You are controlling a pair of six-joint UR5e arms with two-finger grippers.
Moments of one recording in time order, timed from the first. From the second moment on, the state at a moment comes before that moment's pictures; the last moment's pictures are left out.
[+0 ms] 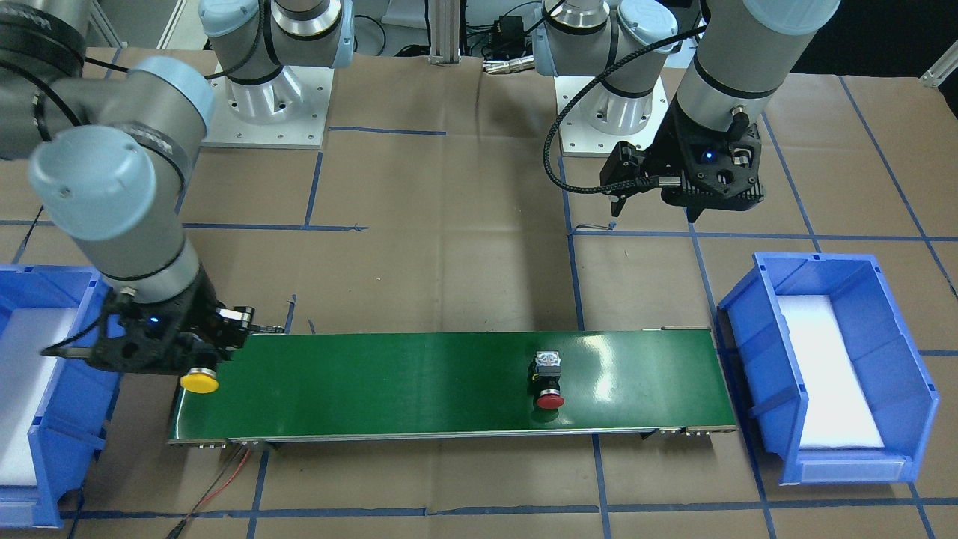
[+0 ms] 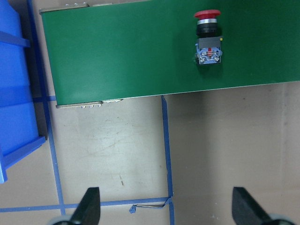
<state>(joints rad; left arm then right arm) -1.54 -1.58 -1.62 -1.52 1.58 0.11 1.50 -1.29 1.56 -1.93 -1.64 -0.06</state>
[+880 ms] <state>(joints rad) -1.54 -1.58 -1.62 -1.52 1.58 0.11 1.07 -1.26 1.54 -1.95 -1.54 -0.61</state>
